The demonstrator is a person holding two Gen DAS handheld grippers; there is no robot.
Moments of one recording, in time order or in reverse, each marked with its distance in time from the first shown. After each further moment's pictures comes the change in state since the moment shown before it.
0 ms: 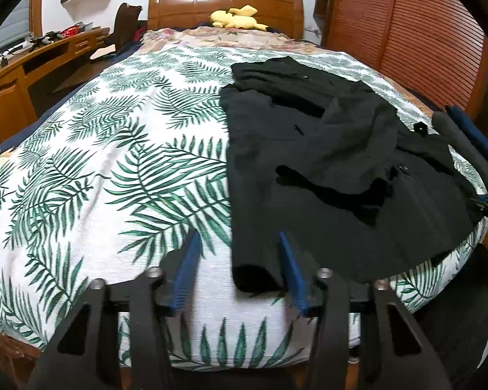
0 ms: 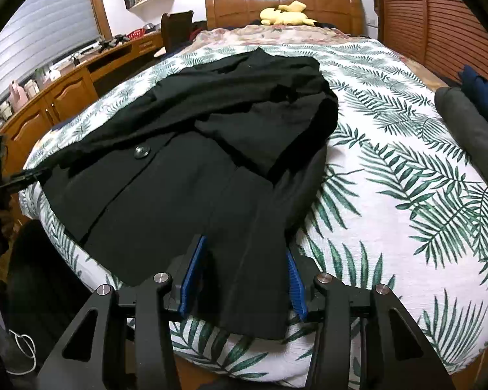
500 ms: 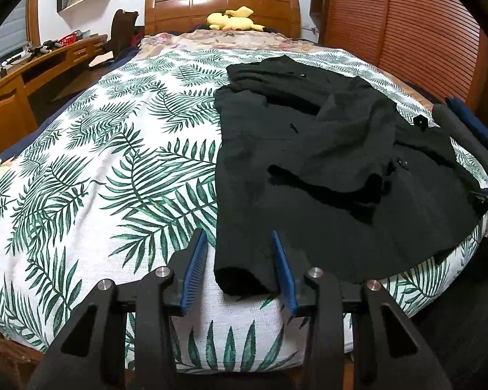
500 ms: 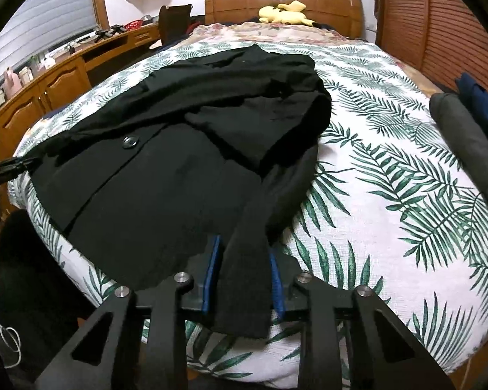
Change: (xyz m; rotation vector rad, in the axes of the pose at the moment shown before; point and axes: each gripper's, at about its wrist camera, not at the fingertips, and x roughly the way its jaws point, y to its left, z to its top) left arm 0.003 -0.009 -0.001 0.032 -0.008 0.031; right arm 0.000 0.003 0.002 -0.032 0.011 -0.048
